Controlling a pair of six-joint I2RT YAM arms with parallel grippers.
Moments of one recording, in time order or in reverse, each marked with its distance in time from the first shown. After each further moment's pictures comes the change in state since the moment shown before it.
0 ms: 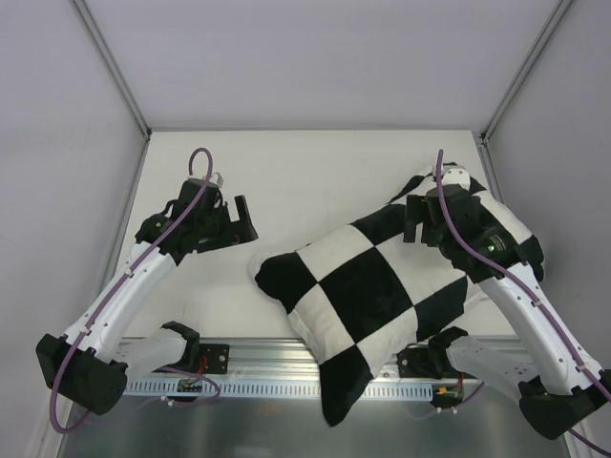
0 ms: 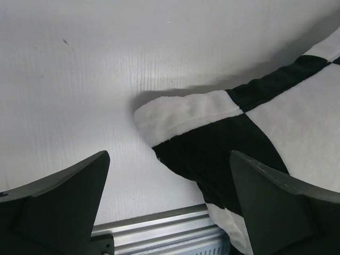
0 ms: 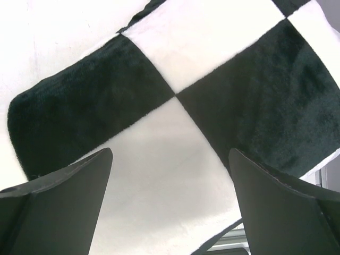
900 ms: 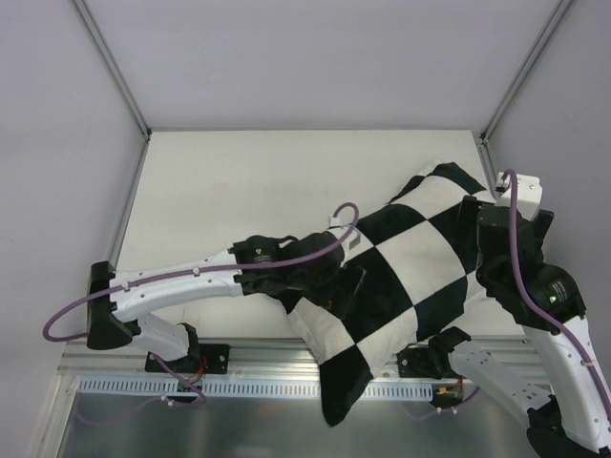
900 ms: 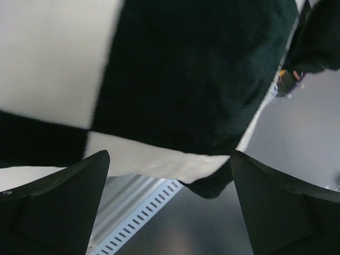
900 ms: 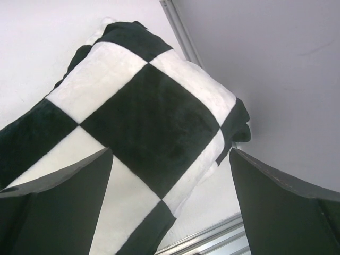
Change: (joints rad) left arm -0.825 0.307 0.300 0.008 -0.080 -0.078; right arm 0.000 -0.199 0.115 -0.101 0.348 -0.071
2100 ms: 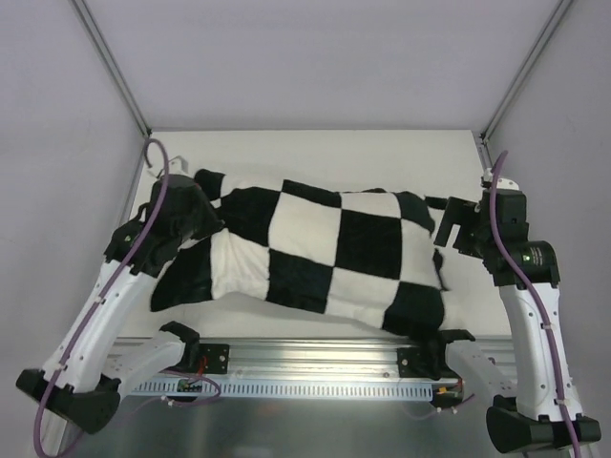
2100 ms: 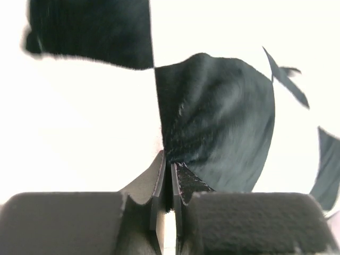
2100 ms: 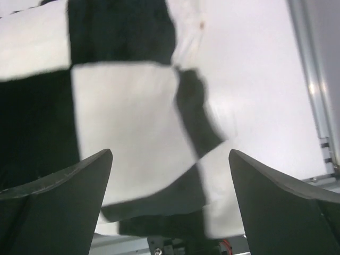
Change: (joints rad) left arm 0.743 -0.367 -0.157 -0.017 -0.108 -0.096; right arm -0.425 0.095 -0.079 -0.034 -0.615 0.025
